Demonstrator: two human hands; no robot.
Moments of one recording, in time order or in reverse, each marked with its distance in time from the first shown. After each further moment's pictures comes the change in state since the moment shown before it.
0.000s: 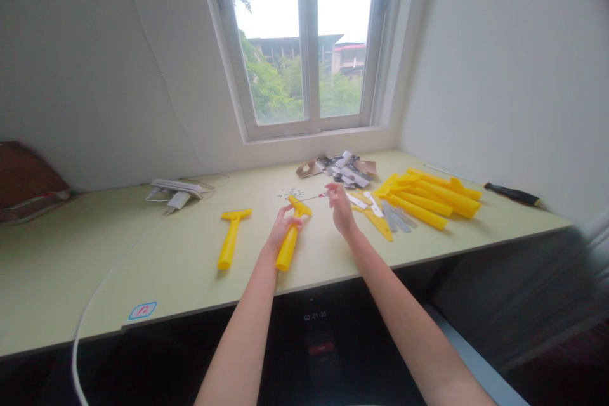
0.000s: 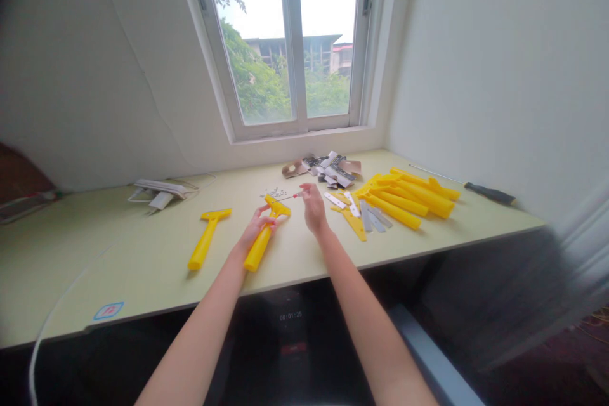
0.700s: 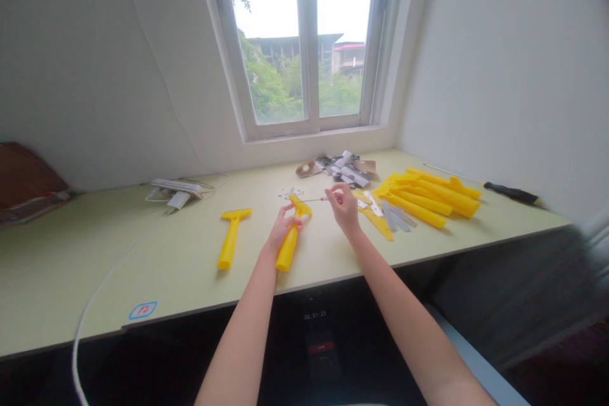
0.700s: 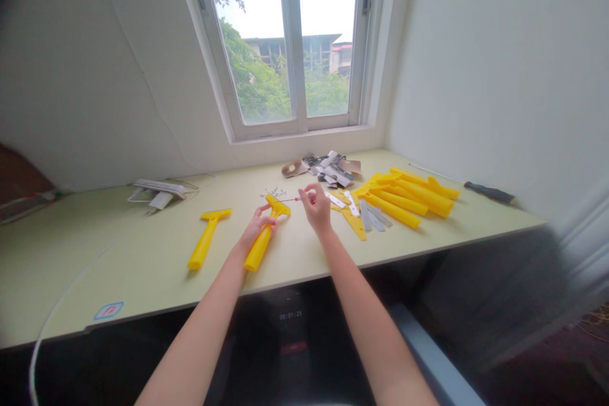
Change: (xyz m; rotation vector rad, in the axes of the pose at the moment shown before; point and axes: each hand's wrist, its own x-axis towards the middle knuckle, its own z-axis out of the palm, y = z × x) left_hand 0.002 -0.002 -0.004 0.068 -0.025 0.007; right_hand -0.001 -0.004 -0.002 -0.024 0.060 0.108
